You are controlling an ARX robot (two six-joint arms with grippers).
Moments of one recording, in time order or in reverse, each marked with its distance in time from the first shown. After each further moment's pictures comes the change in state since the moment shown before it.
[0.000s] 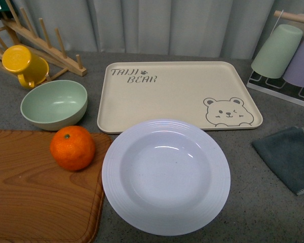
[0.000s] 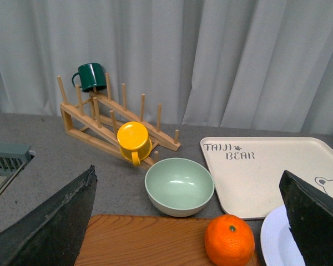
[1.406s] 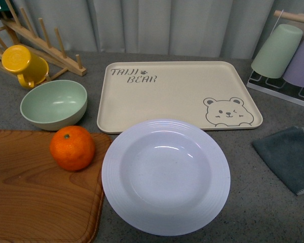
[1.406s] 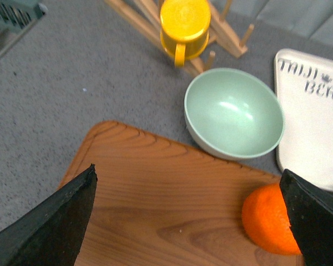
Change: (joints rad) left arm -0.051 1.246 0.221 0.550 -0.230 -0.233; right arm 0.000 0.000 0.000 0.000 0.000 0.000
